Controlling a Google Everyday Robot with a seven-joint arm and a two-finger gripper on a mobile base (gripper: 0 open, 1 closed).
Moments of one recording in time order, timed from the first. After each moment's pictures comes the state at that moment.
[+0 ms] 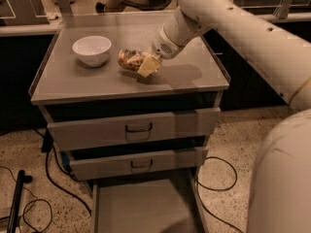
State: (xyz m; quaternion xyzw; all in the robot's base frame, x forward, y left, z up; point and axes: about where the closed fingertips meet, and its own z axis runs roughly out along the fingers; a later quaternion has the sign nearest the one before) arm 0.699 0.017 0.854 -0.58 0.75 0.14 0.29
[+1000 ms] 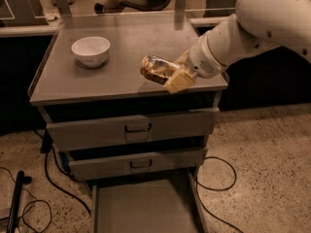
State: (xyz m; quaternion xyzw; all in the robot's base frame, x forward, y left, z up) arm 0.582 -0.052 0.895 -0.55 0.75 0.13 0.34
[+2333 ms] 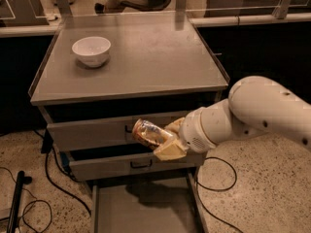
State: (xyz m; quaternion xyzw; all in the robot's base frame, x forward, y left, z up) arm 0.464 -0.033 0.774 -0.52 0.77 0.21 0.30
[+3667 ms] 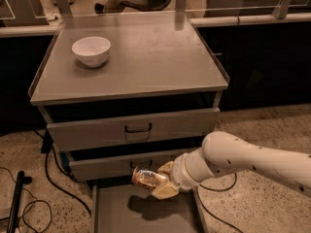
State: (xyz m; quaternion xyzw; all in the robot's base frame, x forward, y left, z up) arm 0.440 -0.021 0.581 -0.57 0.75 0.25 0.23
